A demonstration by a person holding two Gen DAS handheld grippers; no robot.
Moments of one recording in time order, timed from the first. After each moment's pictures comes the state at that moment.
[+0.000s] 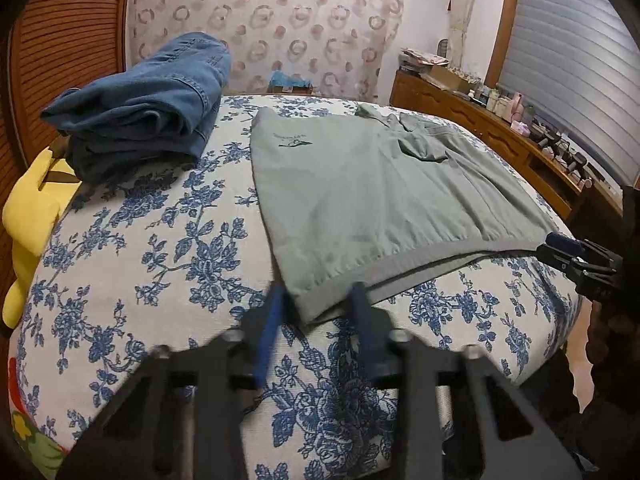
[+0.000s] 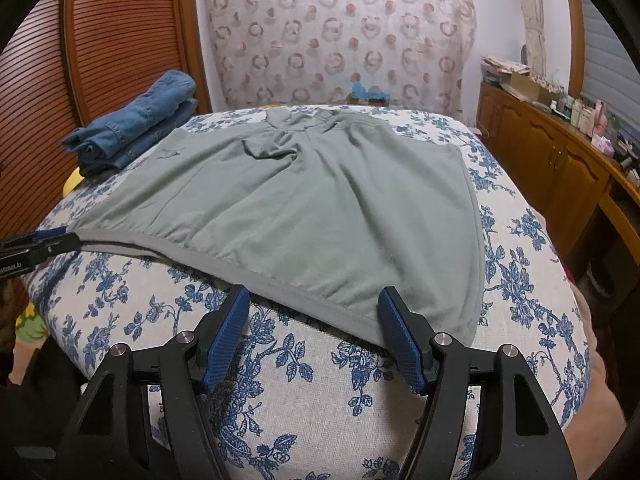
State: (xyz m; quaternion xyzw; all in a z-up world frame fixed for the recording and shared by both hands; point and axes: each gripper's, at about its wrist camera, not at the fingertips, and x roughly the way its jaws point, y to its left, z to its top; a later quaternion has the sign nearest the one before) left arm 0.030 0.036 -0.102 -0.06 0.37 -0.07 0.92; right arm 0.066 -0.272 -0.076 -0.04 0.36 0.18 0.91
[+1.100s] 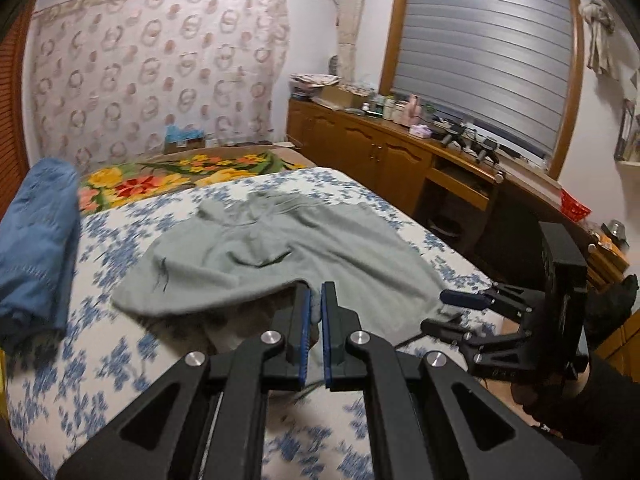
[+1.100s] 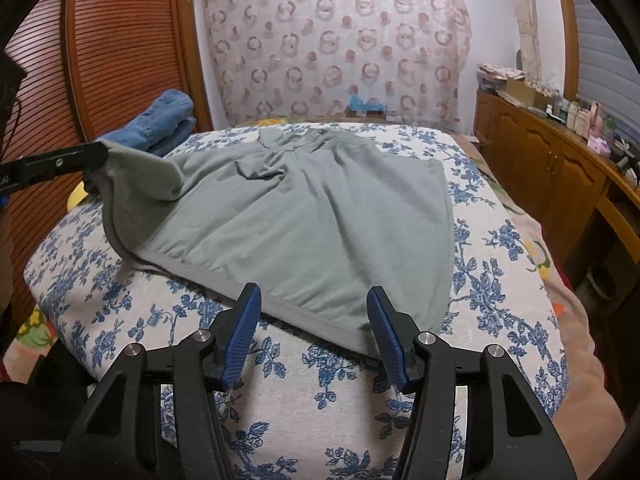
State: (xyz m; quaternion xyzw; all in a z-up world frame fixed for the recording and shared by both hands) left arm 0.082 -0.080 -0.009 0.00 0.30 -0.25 0.92; right arm 0.061 -0.287 -0.059 -0.03 0.34 0.18 0.92
